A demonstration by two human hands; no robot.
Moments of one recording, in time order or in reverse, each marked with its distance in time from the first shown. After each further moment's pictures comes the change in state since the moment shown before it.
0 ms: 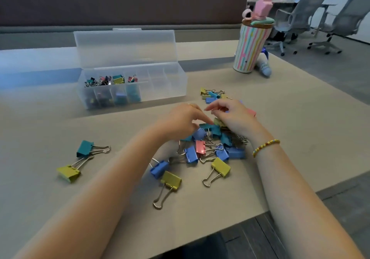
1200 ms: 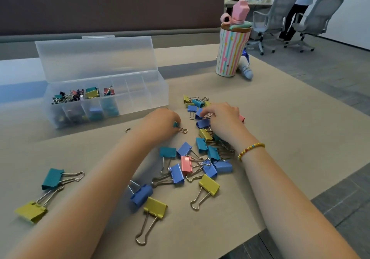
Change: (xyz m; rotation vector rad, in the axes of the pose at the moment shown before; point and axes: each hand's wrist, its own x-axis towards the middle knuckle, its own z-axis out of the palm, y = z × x) left_hand 0.043 -0.018 -0.001 0.286 -0.063 -0.214; right_hand 0.022 0.009 -0.011 -0.546 0.114 0.130
